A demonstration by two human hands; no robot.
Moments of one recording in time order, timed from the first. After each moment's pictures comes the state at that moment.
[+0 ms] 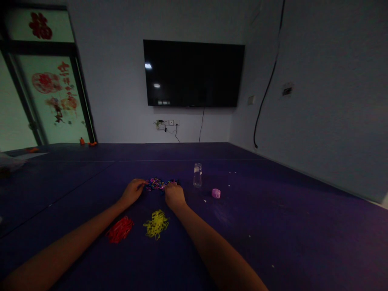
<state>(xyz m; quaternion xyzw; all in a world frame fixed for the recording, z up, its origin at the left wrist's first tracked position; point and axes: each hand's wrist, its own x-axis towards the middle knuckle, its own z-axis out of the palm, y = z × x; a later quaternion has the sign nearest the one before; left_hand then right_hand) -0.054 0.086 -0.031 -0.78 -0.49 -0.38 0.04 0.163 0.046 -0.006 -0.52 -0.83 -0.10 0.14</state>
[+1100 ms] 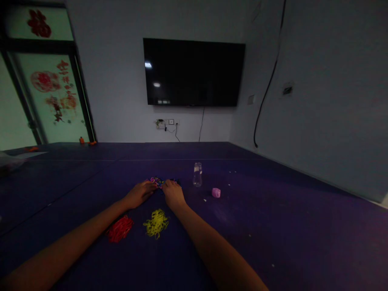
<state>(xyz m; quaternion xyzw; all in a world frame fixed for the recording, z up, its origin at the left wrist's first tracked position) -0.042 0.079 -0.028 -0.90 -0.37 -0.20 0.06 0.163 0.047 -0.007 -0.50 -0.85 -0.11 0.15</state>
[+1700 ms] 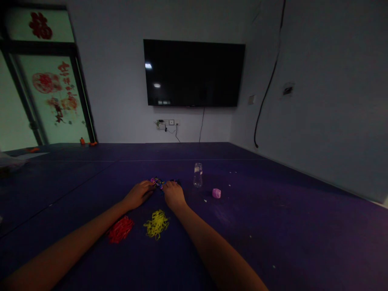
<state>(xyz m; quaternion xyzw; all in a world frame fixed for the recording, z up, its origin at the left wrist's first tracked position) -0.042 0.075 -0.027 -0.89 -0.38 -0.24 0.09 0.162 0.045 -0.006 -0.50 -0.84 -0.12 0.15</state>
